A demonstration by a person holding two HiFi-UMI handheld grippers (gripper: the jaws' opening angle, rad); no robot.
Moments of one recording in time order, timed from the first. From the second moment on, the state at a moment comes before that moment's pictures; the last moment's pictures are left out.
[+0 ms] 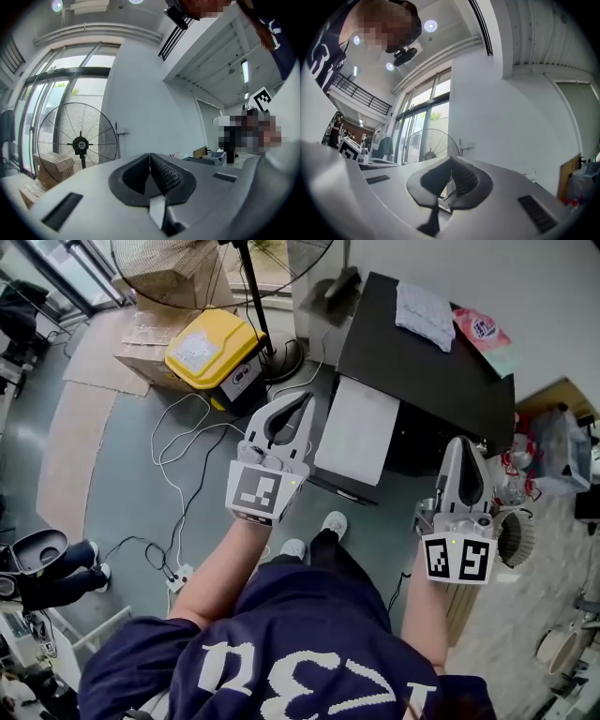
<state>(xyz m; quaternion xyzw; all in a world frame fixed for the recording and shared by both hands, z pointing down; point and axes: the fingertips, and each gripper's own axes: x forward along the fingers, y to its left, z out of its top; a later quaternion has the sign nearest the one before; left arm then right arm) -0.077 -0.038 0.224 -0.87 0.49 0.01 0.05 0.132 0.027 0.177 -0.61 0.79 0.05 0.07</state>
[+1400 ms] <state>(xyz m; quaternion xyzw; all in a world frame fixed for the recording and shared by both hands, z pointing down) -0.045 -0.034 0.416 -0.93 0.32 -0.10 -0.13 0.089 0.022 0.456 -0.40 0.87 -0.28 -0.11</state>
